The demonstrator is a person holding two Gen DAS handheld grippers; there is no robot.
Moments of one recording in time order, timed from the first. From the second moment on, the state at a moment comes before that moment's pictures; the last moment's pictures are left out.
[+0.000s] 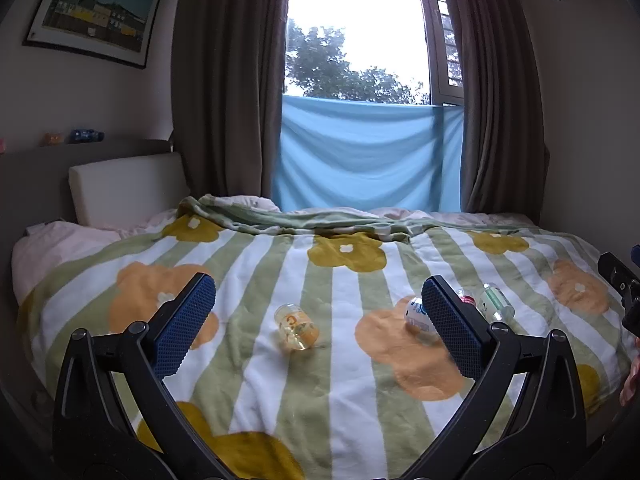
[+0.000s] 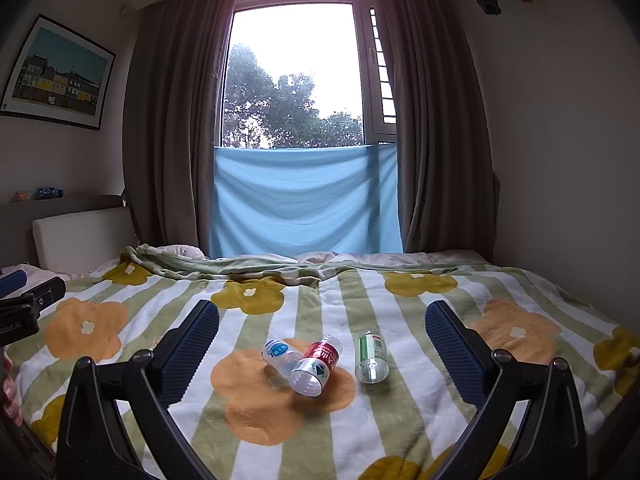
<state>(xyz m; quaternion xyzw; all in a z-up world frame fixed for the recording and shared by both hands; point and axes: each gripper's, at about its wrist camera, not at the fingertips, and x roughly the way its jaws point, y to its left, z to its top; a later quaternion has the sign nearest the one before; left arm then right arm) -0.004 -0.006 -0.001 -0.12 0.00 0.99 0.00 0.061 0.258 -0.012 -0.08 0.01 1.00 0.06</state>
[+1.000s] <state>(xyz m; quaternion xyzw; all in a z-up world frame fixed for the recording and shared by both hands) -0.004 0.001 -0.001 -0.12 0.00 0.99 0.01 0.062 0.264 -0.012 -0.07 0.01 1.00 0.06</state>
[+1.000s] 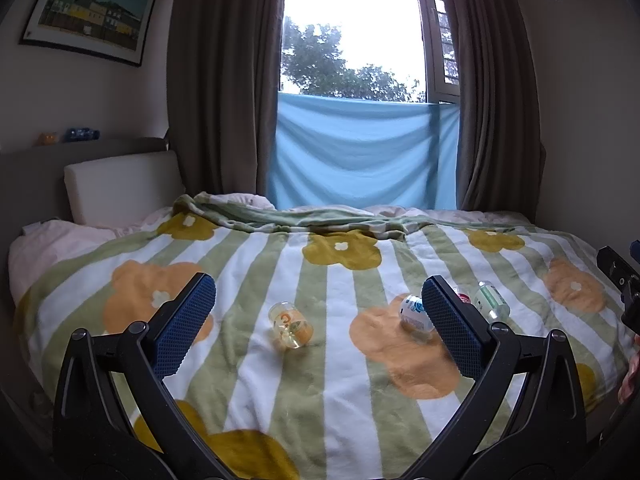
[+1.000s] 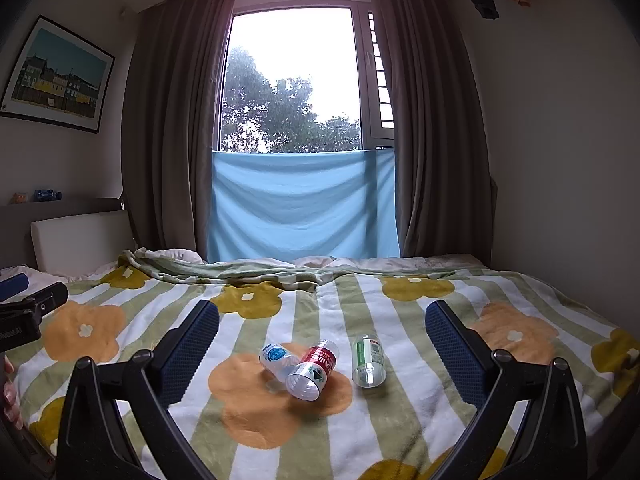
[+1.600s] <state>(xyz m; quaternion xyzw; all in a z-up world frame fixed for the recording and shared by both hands) -0.004 -0.006 0.000 -0.13 -0.01 0.99 0.01 0.061 0.266 -0.013 -0.06 0.01 1.00 0.06</state>
